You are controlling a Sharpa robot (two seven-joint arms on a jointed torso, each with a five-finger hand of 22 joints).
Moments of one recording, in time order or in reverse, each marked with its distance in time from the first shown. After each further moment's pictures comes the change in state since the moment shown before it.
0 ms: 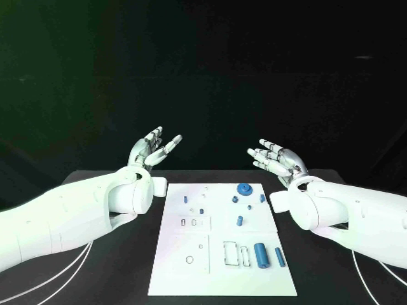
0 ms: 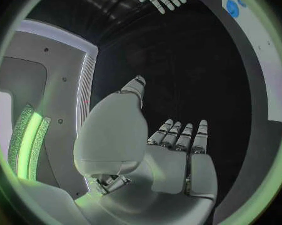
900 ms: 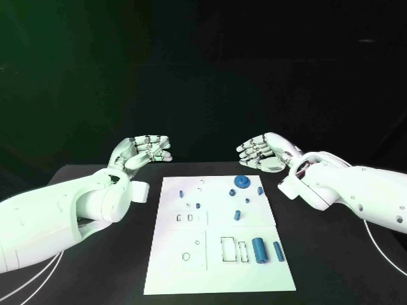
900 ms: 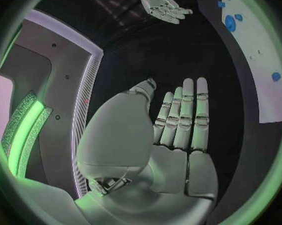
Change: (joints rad) left arm 0.007 -0.135 0.010 0.150 -0.049 0.130 -0.005; left_hand 0.116 0.014 0.151 -0.001 0.000 0.639 0.077 0.221 0.130 0.902 0.043 0.130 0.057 0.933 -0.079 0.457 0.313 0.117 0.764 -0.068 0.415 0.173; right arm 0.102 -0.027 -0.029 -0.073 -0.750 0.127 -0.127; right_hand 0.187 -0.073 0.159 -0.133 -0.006 0.593 0.074 0.146 0.087 0.646 -0.086 0.042 0.022 0.648 -0.119 0.162 0.094 0.078 0.539 -0.052 0.195 0.062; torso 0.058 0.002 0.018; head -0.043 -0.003
